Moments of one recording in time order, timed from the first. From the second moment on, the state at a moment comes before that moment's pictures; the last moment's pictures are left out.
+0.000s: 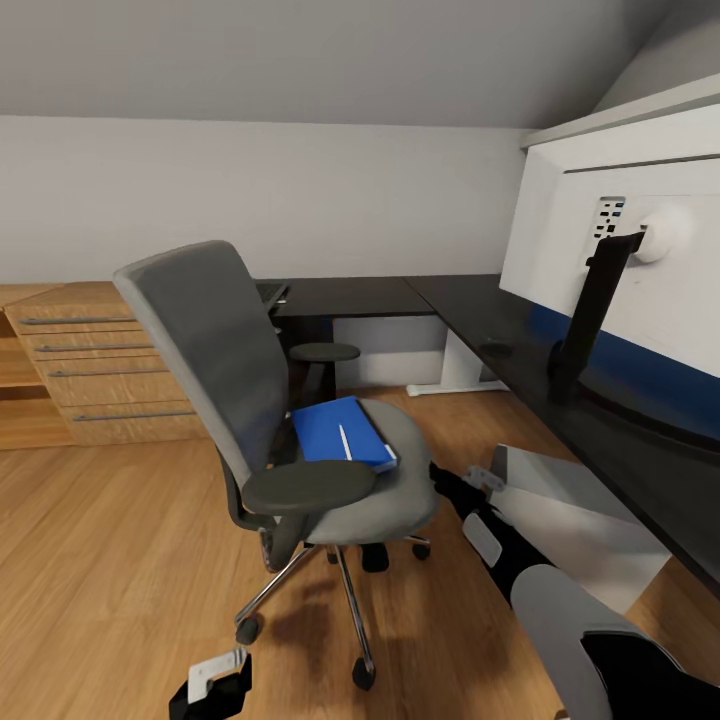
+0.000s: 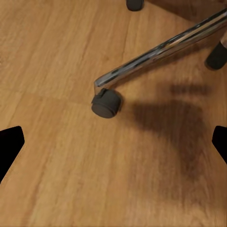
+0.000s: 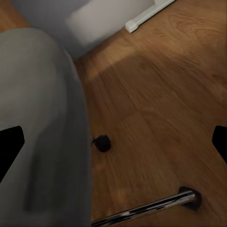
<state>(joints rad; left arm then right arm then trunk) -0.13 -0.04 0.00 -0.74 0.21 -0.19 0.15 -0.85 0.05 -0.04 -0.33 -0.48 -0.12 0.05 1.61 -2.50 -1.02</state>
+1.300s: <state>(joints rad) -0.13 -0.07 -0.01 -0.67 0.21 -0.20 0.15 -0.85 0.06 -0.11 -0.36 -0.48 0.01 0.17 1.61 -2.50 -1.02</state>
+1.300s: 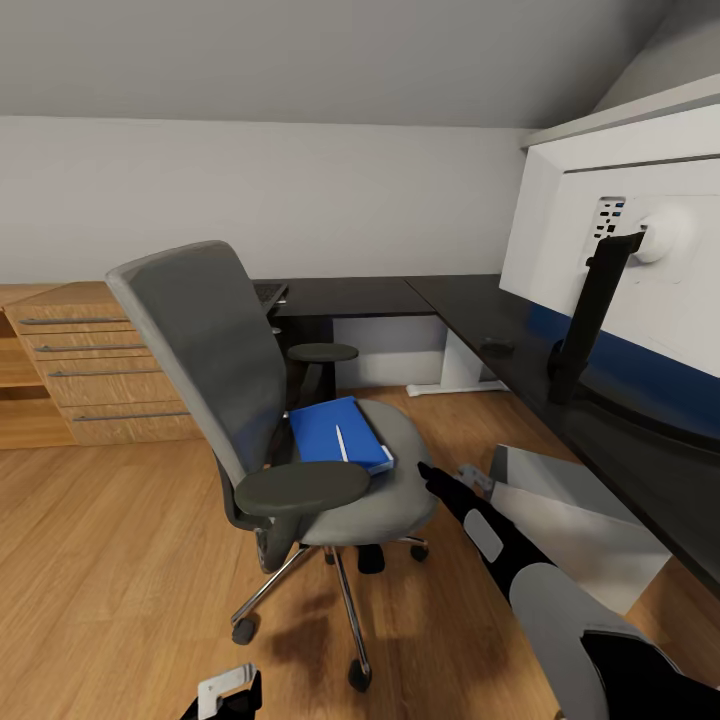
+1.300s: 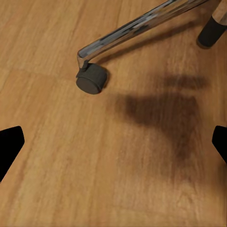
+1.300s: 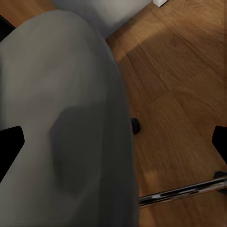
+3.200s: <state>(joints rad) -0.13 -0.07 -0.01 -0.67 0.20 -0.20 0.15 -0.85 0.06 -0.11 -0.39 -0.49 0.01 0.17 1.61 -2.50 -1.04</state>
